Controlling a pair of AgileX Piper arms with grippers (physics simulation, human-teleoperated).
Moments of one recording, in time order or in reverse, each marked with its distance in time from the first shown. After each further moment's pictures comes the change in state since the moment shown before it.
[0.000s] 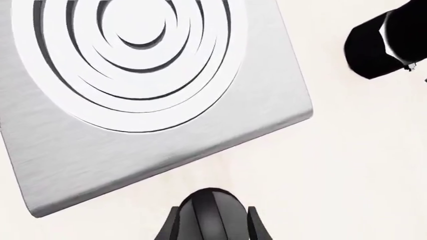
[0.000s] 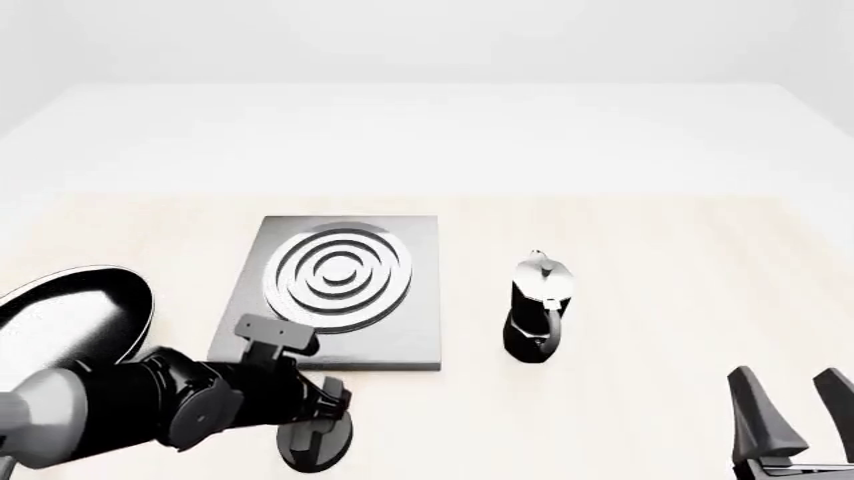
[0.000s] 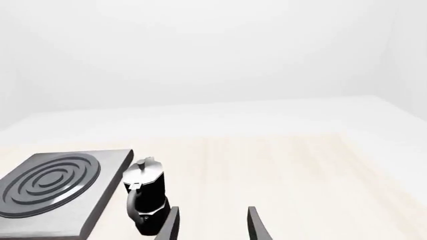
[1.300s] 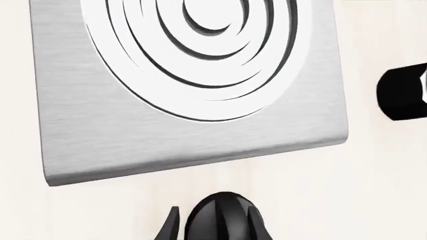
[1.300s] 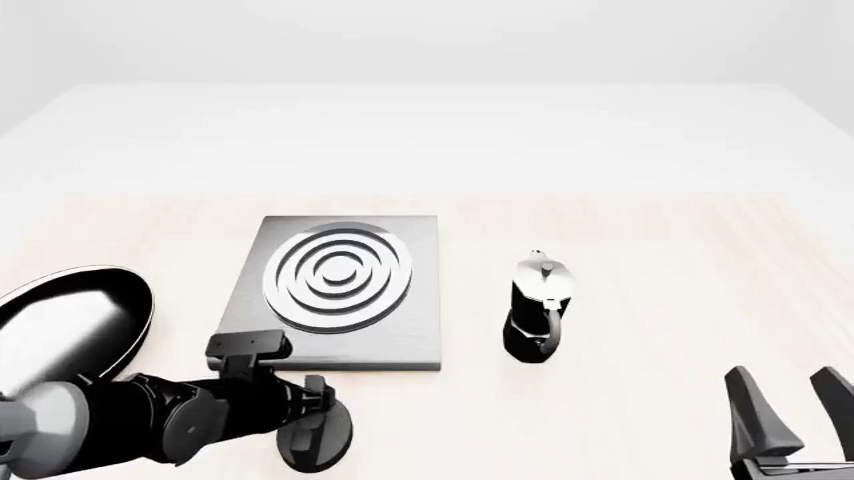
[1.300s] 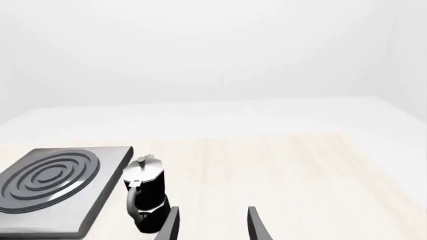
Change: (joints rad) left arm 0.065 0.035 0.094 -0.160 -0.007; right arm 0.008 0.015 0.000 -0.007 -0.018
